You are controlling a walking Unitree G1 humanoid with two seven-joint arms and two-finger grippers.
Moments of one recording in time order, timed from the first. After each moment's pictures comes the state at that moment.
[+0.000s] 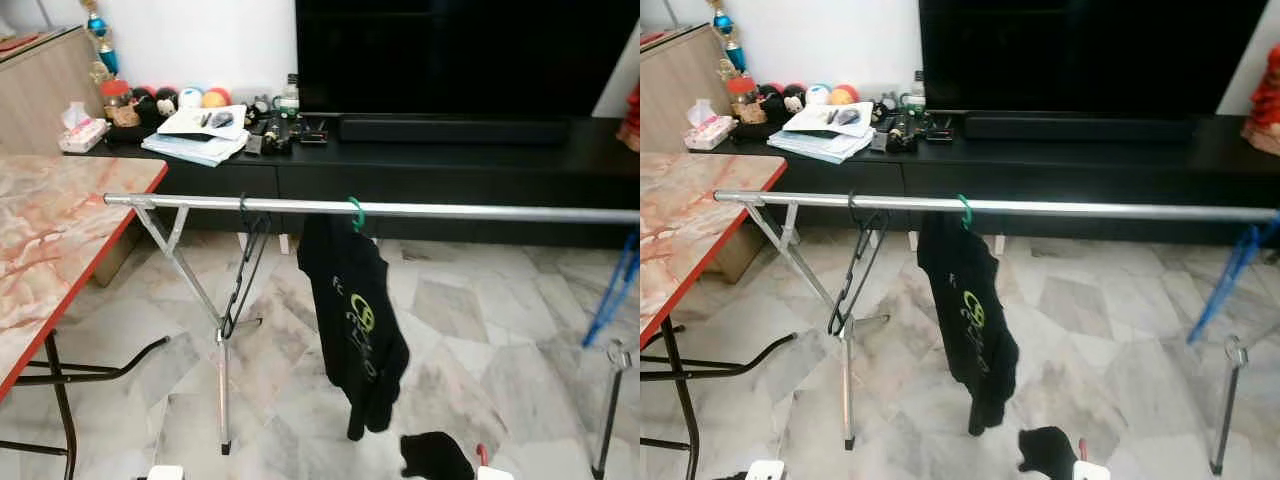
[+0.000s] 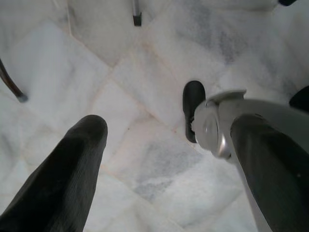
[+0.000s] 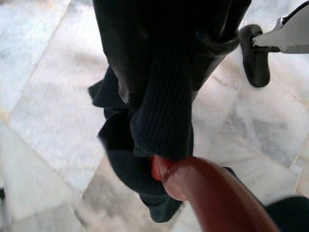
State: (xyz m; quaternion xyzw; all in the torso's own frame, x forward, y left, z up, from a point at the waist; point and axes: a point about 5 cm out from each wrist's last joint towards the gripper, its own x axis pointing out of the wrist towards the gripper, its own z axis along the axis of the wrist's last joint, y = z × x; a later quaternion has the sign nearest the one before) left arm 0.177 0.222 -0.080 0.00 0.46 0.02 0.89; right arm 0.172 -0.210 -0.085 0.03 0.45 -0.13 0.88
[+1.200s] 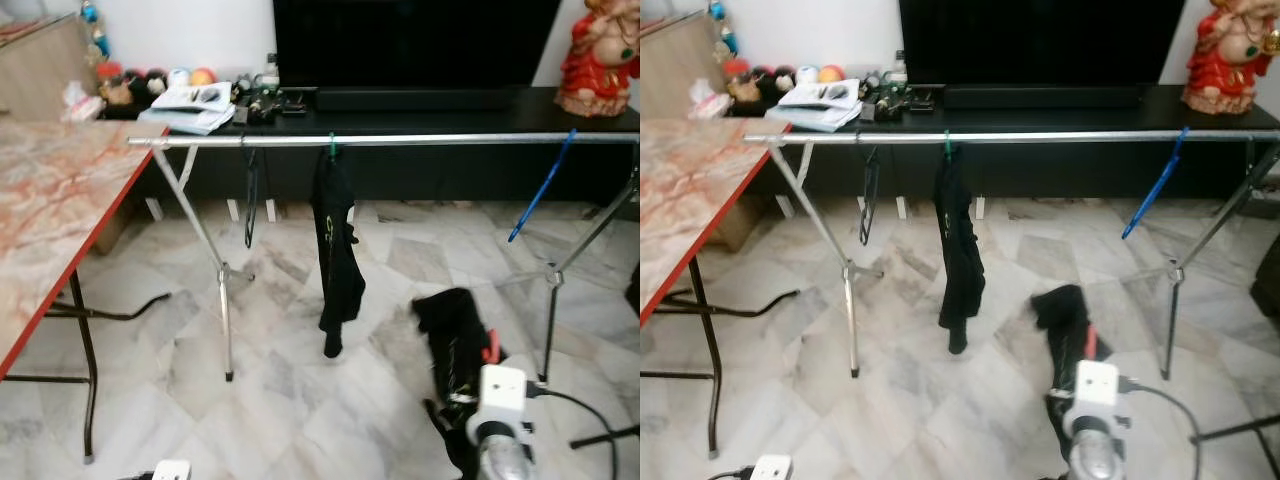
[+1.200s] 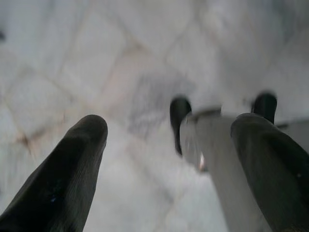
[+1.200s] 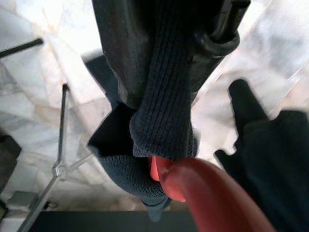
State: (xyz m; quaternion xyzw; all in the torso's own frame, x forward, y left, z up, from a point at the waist) left arm 0.175 0.218 -0.082 0.00 0.47 0.01 0.88; right arm 0.272 -0.207 -0.002 -0.05 0.16 -0.11 0.98
